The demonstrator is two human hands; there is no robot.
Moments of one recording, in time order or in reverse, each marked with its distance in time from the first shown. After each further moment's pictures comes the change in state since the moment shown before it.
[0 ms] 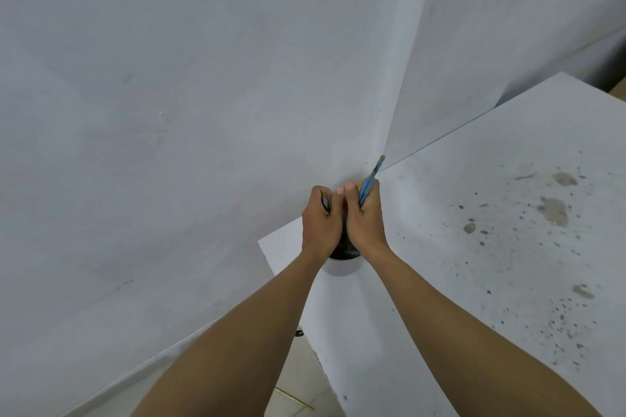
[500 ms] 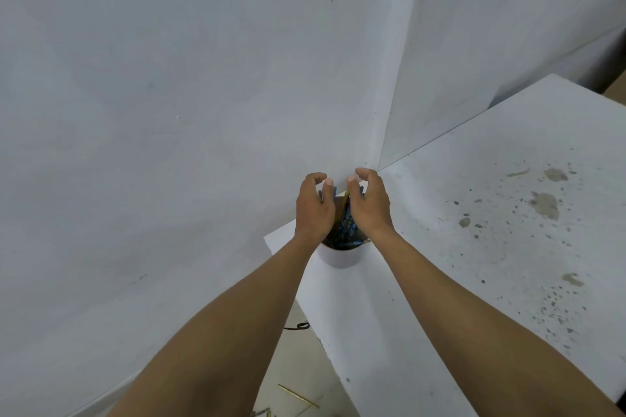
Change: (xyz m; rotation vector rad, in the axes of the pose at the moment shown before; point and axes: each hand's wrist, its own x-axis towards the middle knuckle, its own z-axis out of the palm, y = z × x) left_hand -0.002 0.029 -0.025 0.157 -0.027 0.040; right_hand -0.004 -0.030 -0.018 -0.260 0.008 -0.003
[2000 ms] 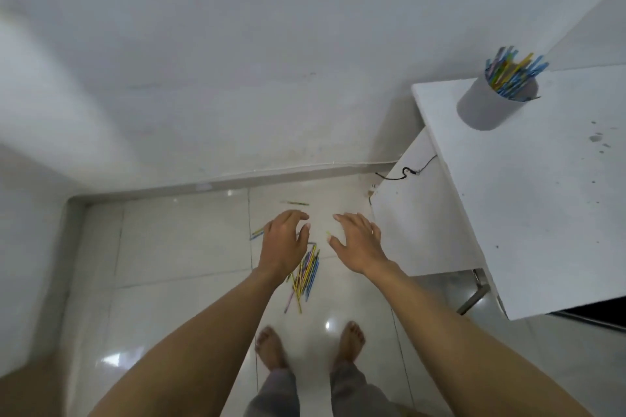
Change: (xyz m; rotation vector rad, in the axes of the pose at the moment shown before) left_hand -0.460 -0.233 -0.283 0.429 0.058 -0.209; right_hand -0.475 0.082 0.164 -0.759 -0.823 -0.239
